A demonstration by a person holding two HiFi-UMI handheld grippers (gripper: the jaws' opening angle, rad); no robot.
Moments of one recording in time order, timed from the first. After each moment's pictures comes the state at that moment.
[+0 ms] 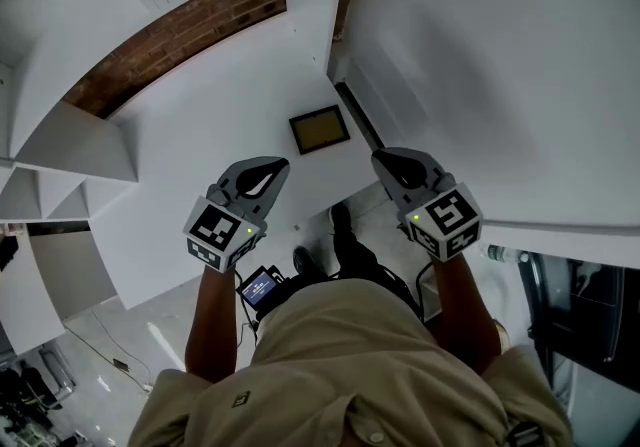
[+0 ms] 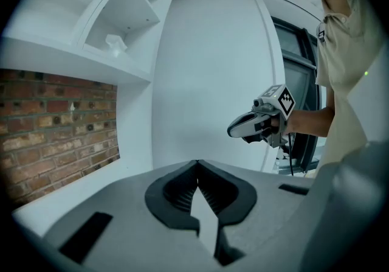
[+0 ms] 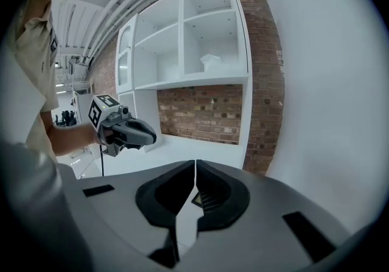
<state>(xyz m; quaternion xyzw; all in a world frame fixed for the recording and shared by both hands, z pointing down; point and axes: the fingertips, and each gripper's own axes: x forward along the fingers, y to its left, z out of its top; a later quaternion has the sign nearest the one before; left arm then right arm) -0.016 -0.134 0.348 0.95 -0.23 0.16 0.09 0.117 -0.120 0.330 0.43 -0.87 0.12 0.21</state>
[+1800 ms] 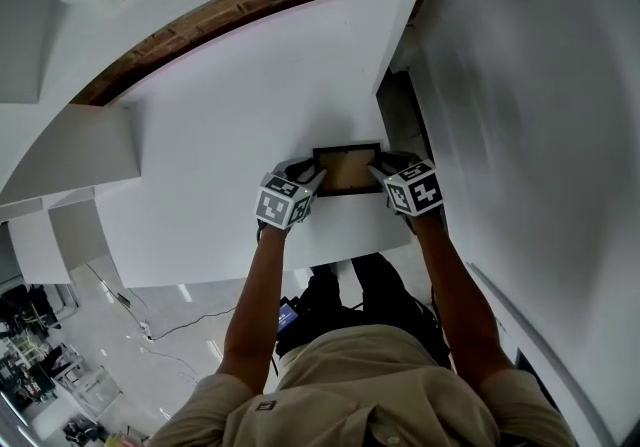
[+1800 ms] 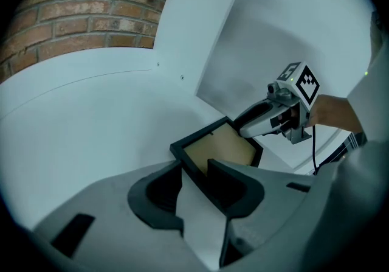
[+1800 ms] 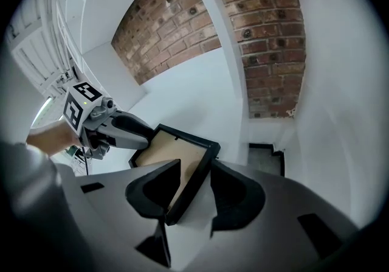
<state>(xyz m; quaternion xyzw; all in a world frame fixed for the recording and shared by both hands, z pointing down) 0.028 -0.279 0.691 0.82 -0.33 0.33 0.33 0.143 -0.296 0.688 0.29 -0.82 0.36 0.35</state>
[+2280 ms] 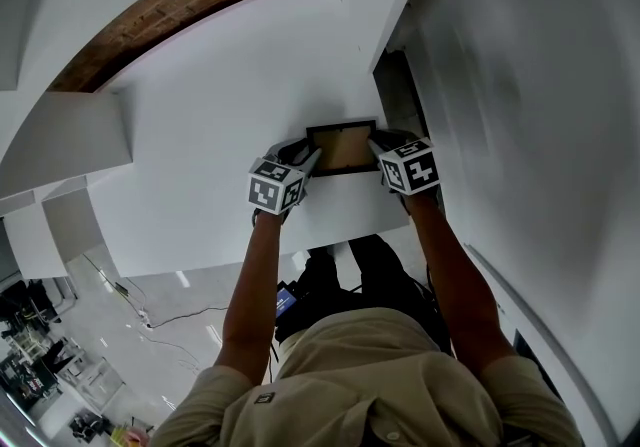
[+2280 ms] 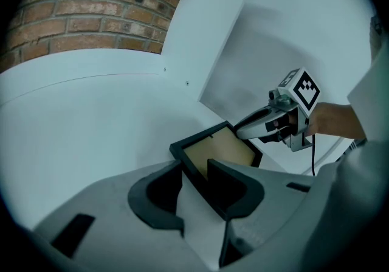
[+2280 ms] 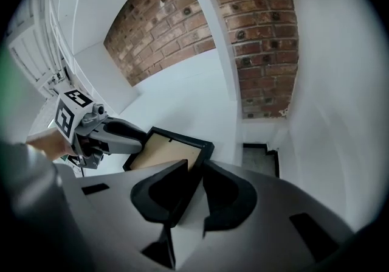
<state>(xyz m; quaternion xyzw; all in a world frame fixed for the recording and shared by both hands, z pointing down) 0.023 -0.283 0.688 0.82 -0.36 0.29 0.35 0.143 -0.306 0.688 0.32 -0.81 0.36 0.35</state>
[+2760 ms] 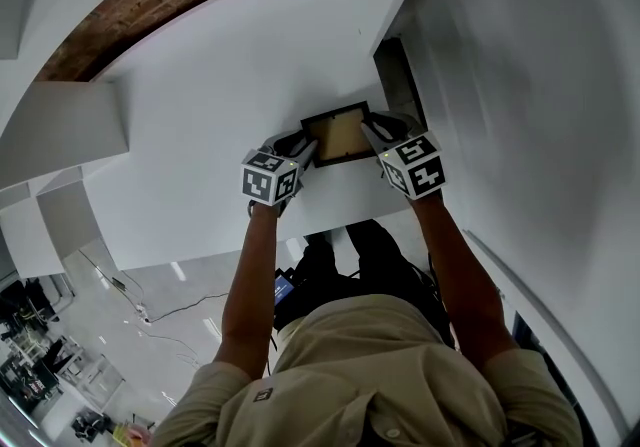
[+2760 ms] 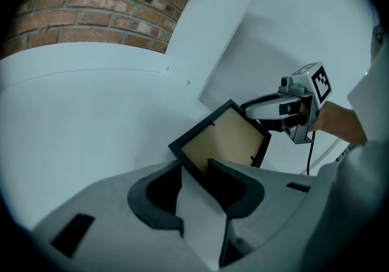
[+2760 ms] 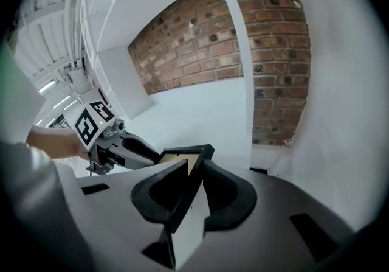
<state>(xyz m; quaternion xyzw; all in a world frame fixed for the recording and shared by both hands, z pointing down) 0.014 -0.263 0.685 0.82 -0.35 0.26 0.37 0.121 -0.303 0.625 0.32 -0.86 0.27 0.31</state>
